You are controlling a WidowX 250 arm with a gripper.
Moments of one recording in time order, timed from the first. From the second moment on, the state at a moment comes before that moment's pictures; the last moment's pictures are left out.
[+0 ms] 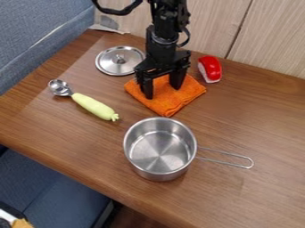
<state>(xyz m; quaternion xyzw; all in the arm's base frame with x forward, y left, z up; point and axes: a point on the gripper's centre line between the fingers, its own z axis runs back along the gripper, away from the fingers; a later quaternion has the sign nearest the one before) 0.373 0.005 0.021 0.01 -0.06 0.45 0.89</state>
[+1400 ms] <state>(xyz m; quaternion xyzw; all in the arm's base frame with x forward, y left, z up) 0.329 -0.088 0.030 0.01 -0.05 0.34 0.94</state>
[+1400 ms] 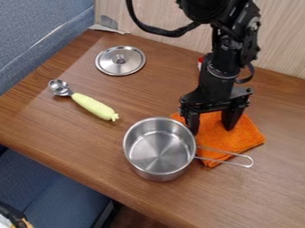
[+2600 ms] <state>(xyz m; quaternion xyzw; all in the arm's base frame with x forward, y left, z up) 0.326 -0.056 0.121 -0.07 -0.12 0.37 0.92</state>
